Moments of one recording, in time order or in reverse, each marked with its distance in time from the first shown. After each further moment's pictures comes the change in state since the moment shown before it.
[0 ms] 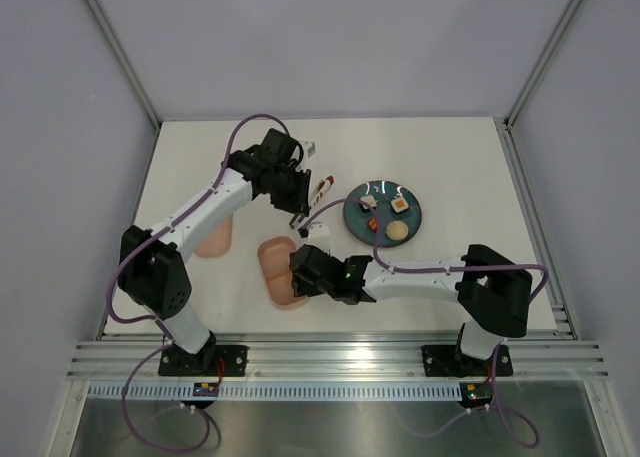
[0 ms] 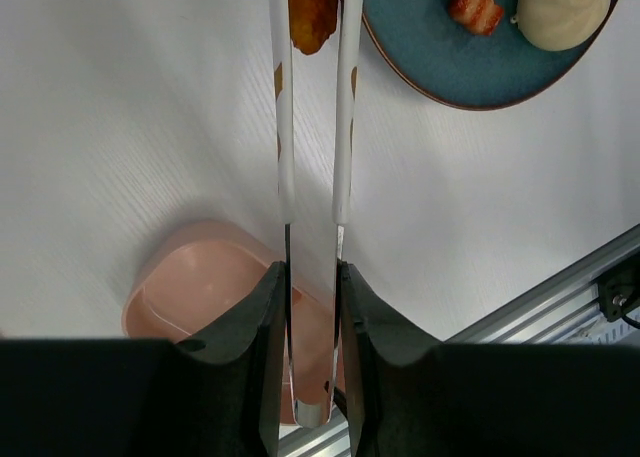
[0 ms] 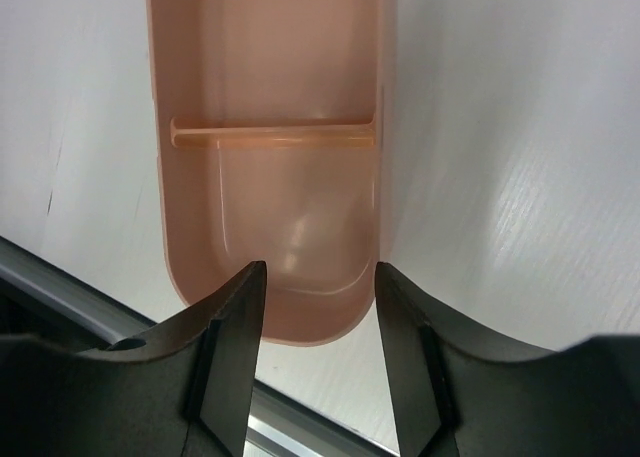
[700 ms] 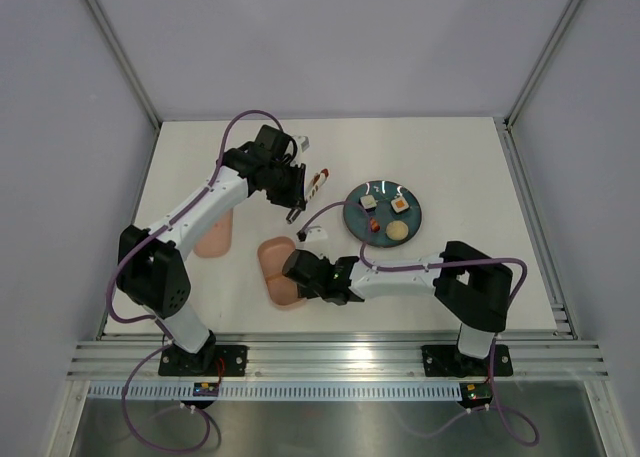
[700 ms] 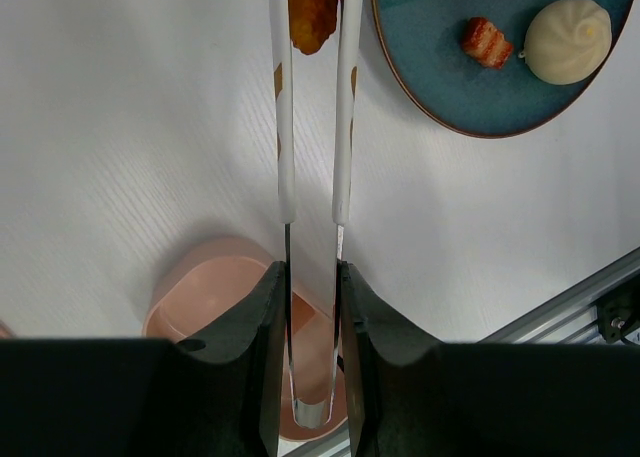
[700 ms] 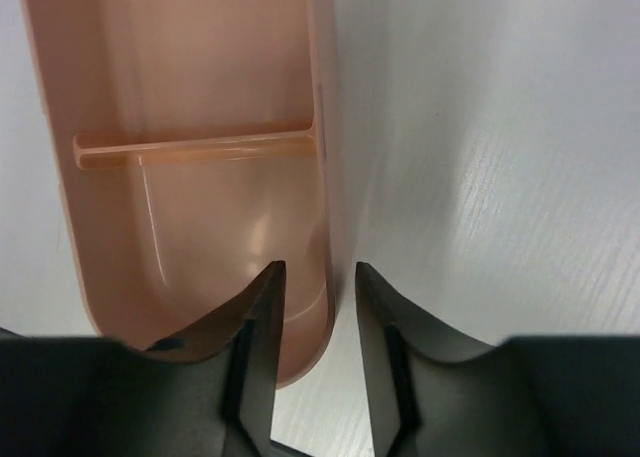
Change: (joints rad) left arm 0.044 0.000 0.000 0.041 0.000 0.000; right arm 0.013 0.084 0.035 -0.055 0.063 0.039
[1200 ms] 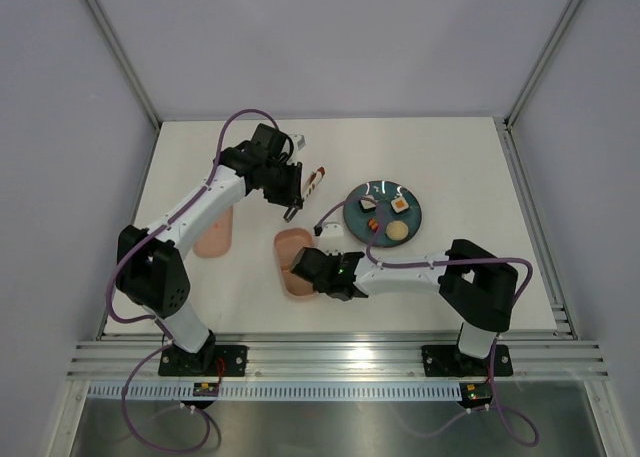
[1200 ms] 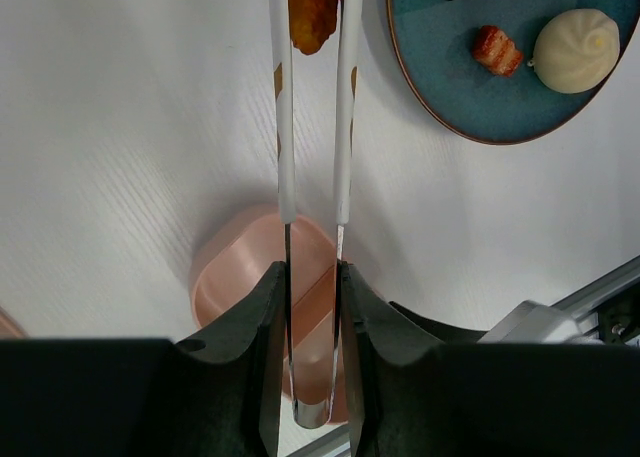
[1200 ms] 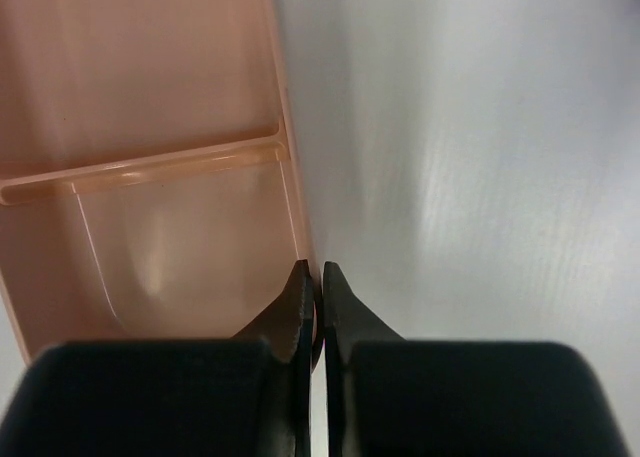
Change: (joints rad) left arm 0.019 0.000 0.000 0.000 0.000 0.000; right arm -0.028 -0.002 -0.008 -0.104 0.101 0.071
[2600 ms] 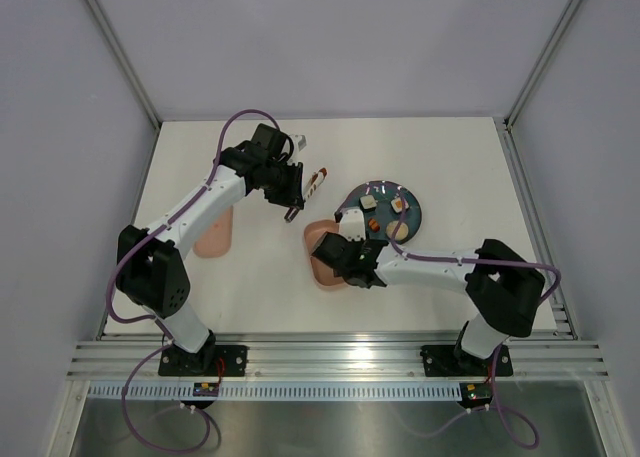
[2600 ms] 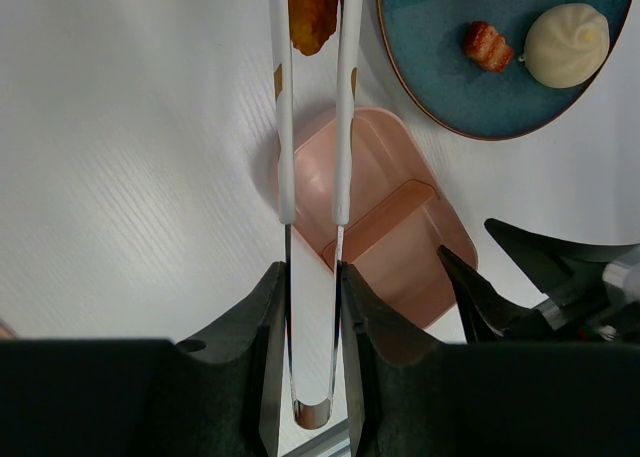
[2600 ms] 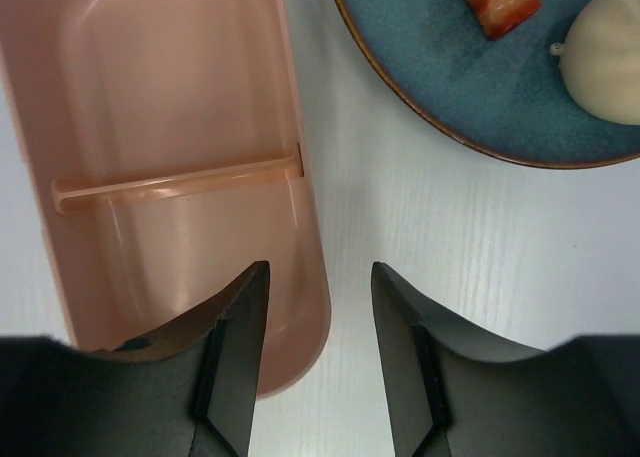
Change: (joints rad) left arm 0.002 0.000 0.000 0.000 0.020 0.002; right arm -0.123 -0.115 -0.063 -0.103 0.111 -0.157
